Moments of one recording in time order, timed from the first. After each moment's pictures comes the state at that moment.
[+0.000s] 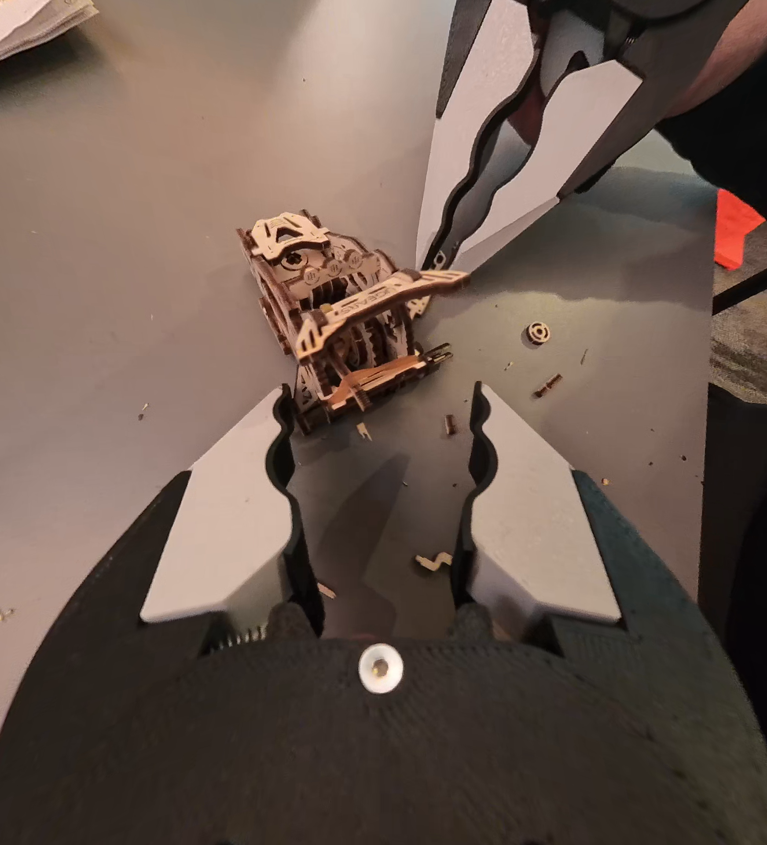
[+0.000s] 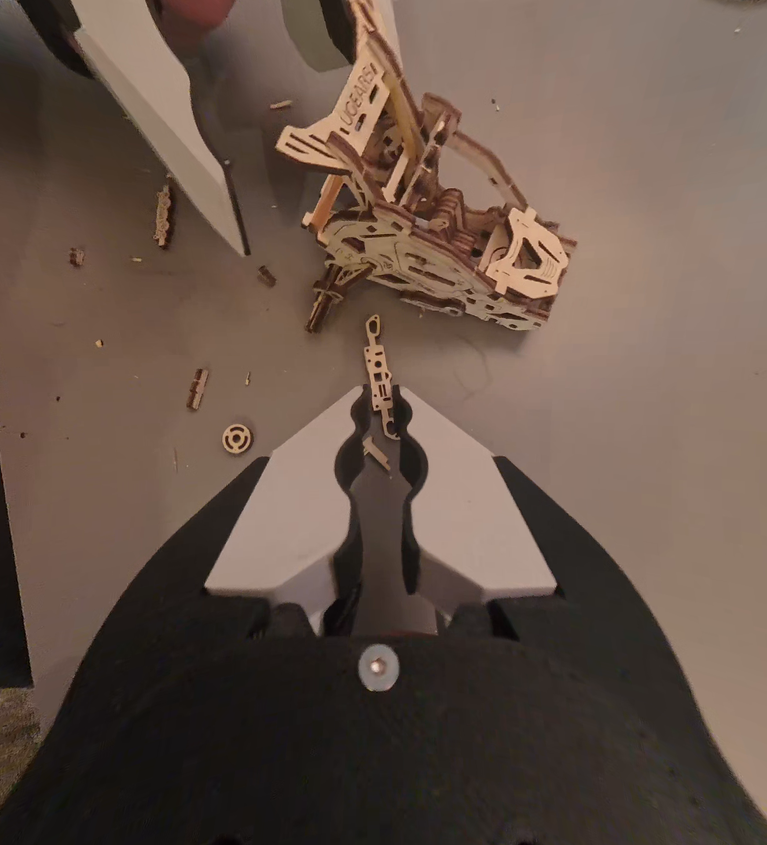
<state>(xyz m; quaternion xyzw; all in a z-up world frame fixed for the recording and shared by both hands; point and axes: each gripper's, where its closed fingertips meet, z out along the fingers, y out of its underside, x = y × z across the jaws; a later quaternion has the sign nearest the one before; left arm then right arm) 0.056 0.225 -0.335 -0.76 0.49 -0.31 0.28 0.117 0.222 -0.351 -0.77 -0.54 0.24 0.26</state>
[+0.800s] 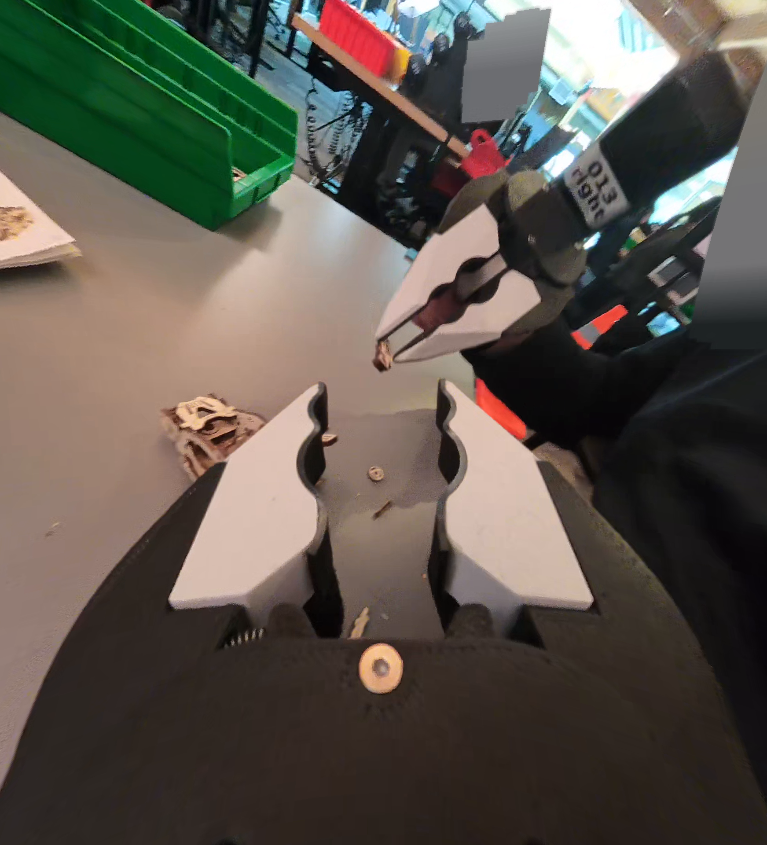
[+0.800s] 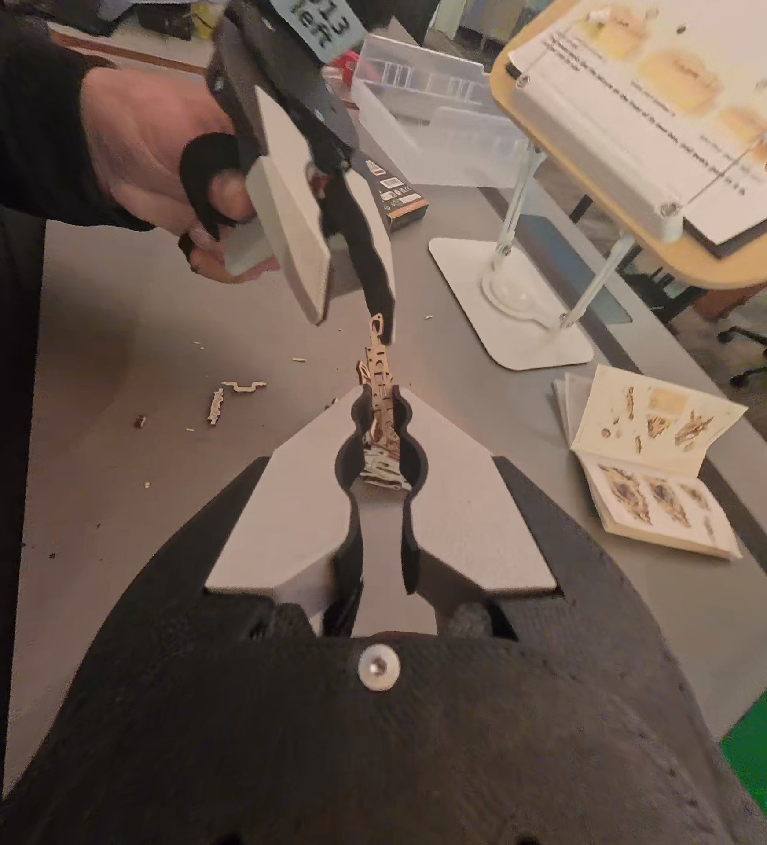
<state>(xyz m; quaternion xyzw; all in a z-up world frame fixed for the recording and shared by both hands) 0.067 0.210 -0.218 -0.68 0.38 -0.53 0.32 0.083 0.214 -0.220 -0.64 -0.54 0.20 0.51</state>
